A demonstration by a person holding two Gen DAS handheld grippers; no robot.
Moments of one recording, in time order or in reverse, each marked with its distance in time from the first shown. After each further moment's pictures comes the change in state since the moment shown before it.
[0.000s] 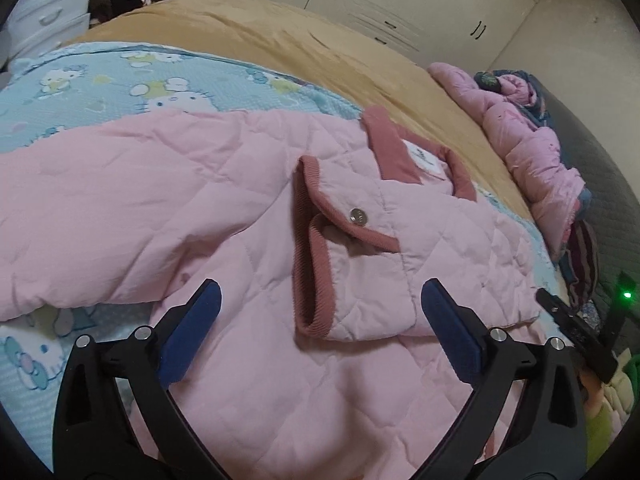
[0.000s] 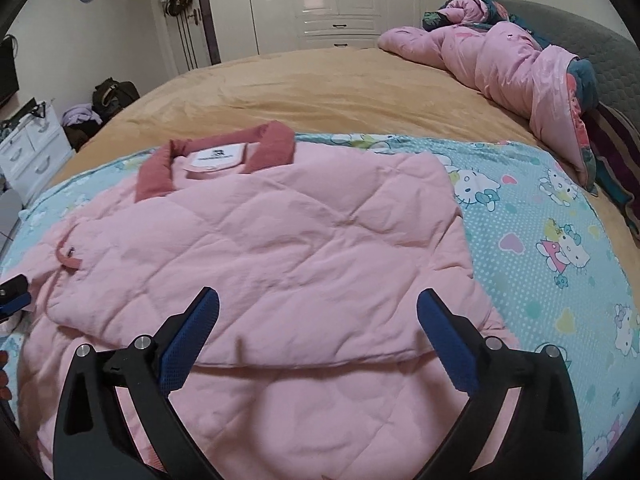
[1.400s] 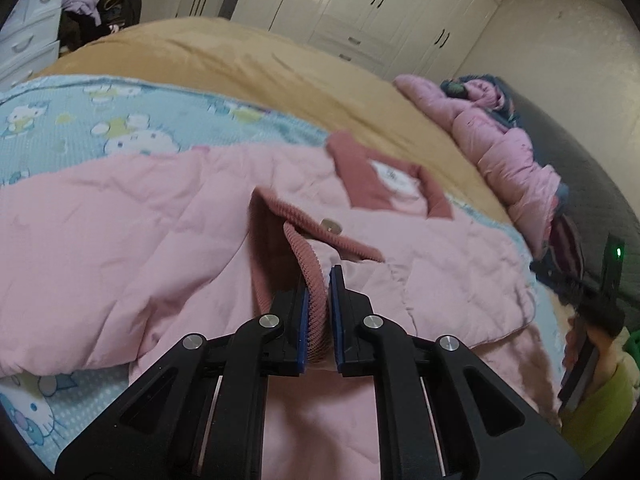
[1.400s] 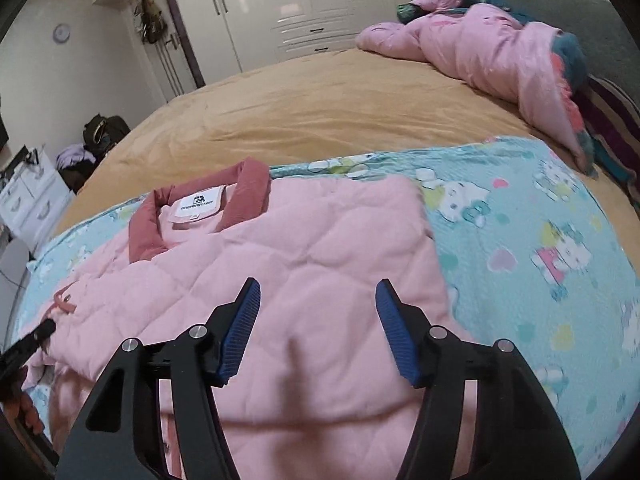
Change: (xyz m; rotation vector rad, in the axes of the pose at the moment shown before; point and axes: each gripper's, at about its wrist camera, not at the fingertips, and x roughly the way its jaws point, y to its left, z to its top) left arm 0.017 -0.007 0.014 0.082 -0.075 -0.105; right arm 0.022 -0.039 0.045 0.118 0.013 0.006
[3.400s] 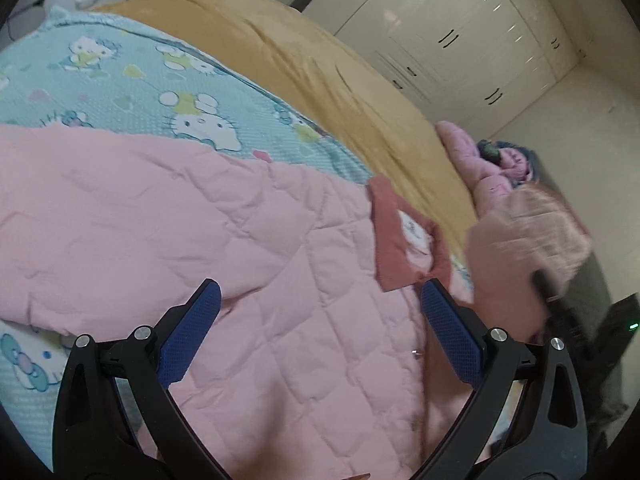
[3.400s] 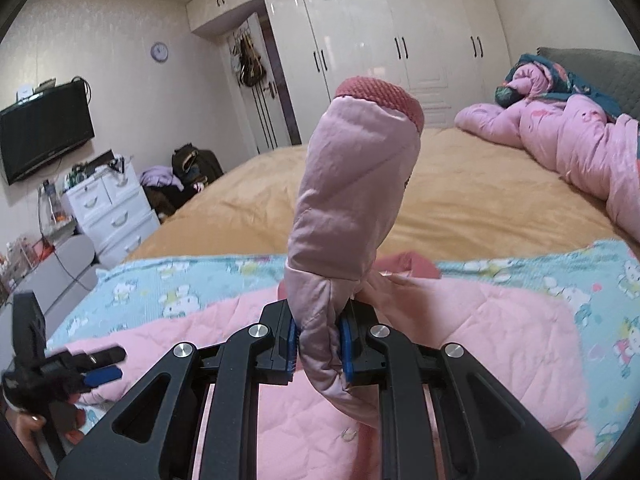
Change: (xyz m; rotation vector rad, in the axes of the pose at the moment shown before) left arm -0.050 0.044 0.024 -0.332 -0.033 -0.017; right arm -0.043 0.147 0.019 -0.155 -0.253 0.280
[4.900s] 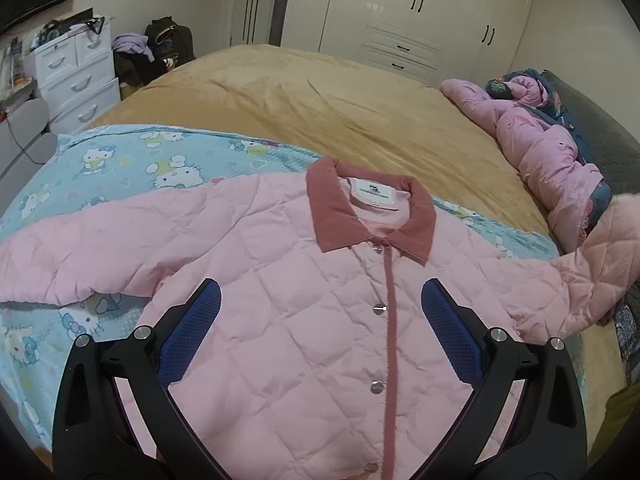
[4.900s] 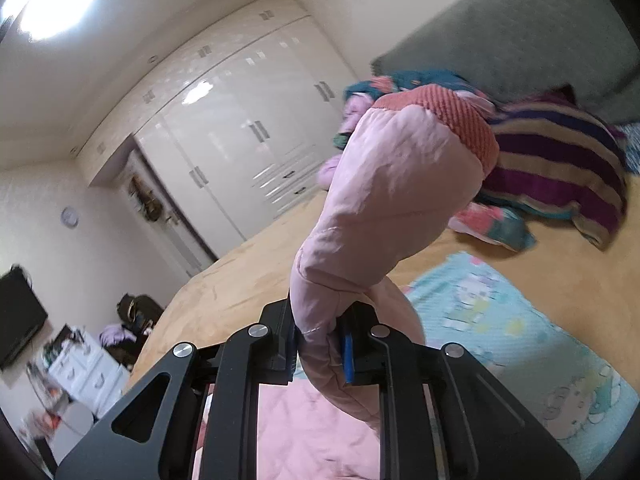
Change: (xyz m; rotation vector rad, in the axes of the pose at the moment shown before) left arm -0.014 -0.184 -0.081 0.339 -0.064 0.336; right arm -0.214 -0.317 0.062 0.430 -0.309 -0.188
